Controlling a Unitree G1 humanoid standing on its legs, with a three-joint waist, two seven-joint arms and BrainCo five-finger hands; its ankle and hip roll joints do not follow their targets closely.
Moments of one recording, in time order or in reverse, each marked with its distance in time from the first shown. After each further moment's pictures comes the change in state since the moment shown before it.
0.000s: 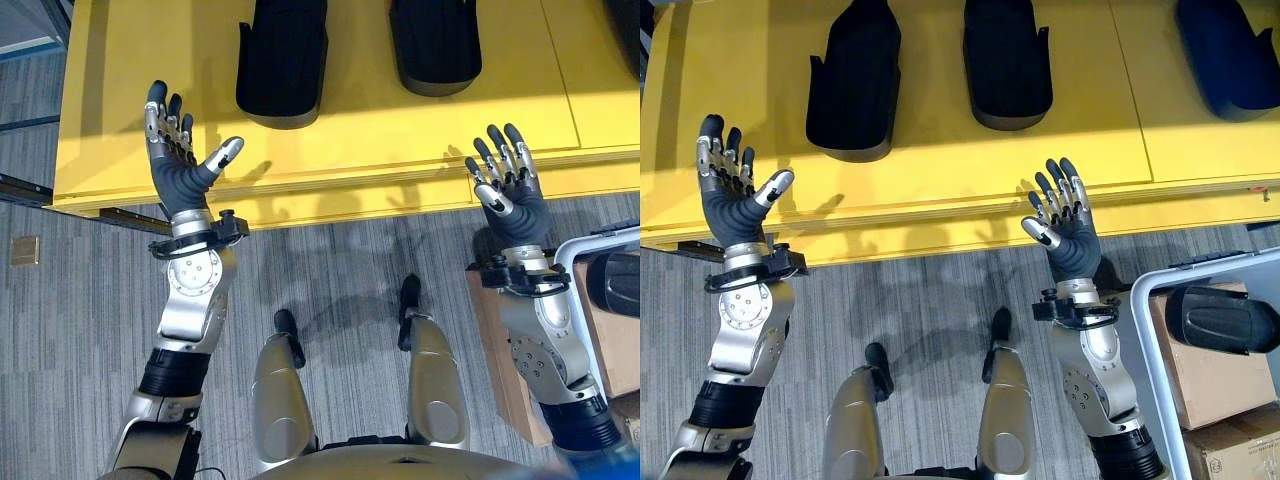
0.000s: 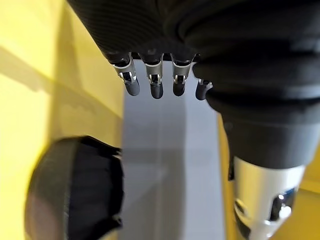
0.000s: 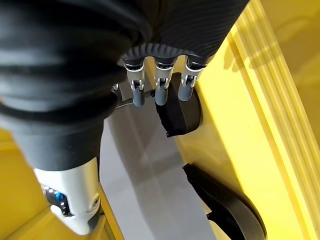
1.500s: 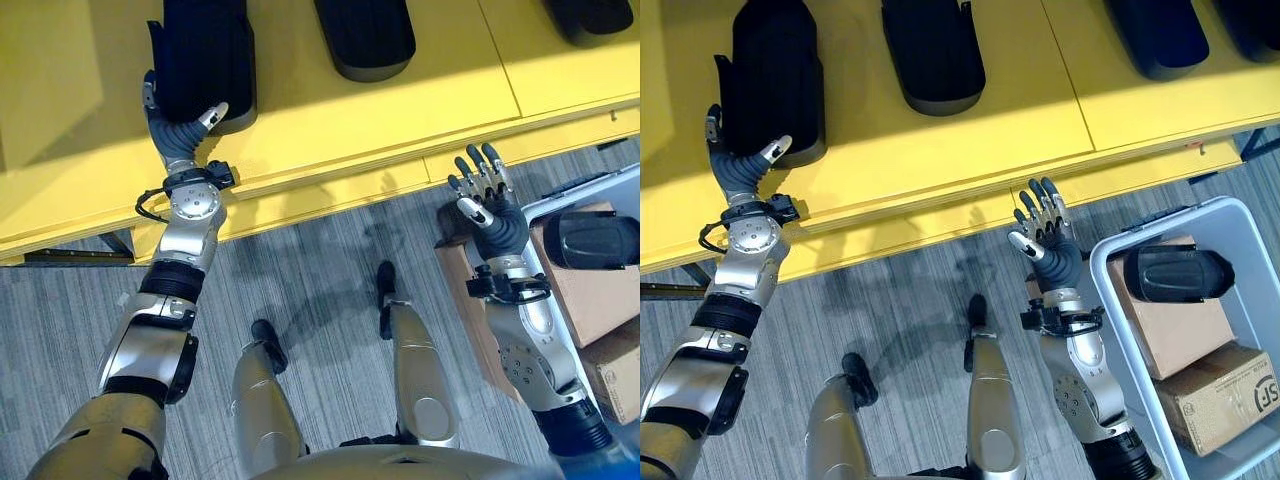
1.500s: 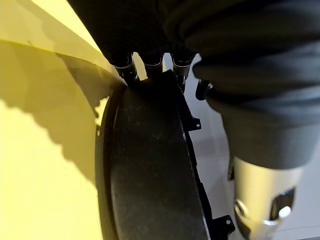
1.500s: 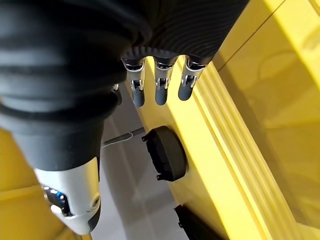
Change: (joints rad) left arm -0.424 0.153 -0.094 0.628 -0.012 0.070 0.114; right arm 0.016 0.000 0.073 0.045 0.017 -0.021 -0.014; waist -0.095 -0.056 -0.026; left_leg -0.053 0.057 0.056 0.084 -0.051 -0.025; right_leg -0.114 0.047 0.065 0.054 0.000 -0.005
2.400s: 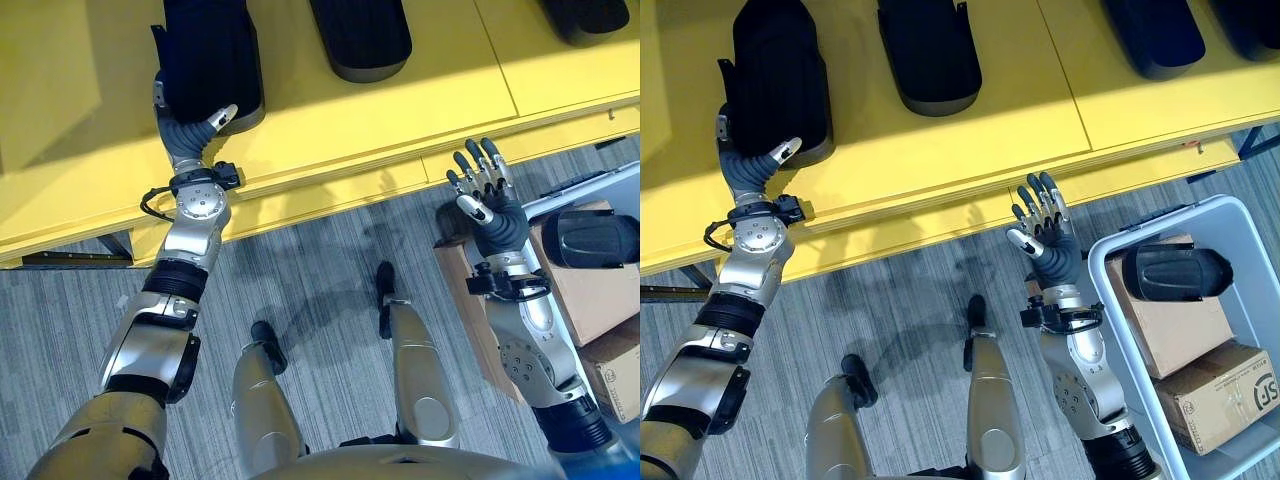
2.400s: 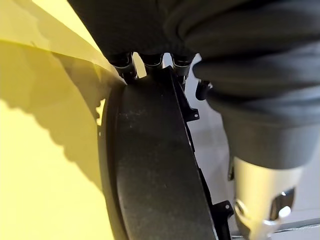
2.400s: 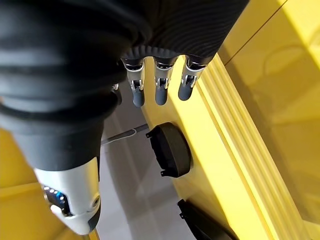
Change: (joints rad) left arm -0.004 -0.009 -0.034 0.000 0.018 0.015 -0.026; right arm 0.004 0.000 0.000 -0.001 0.000 0.000 0.018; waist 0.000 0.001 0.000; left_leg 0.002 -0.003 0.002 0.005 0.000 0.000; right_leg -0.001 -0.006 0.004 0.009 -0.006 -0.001
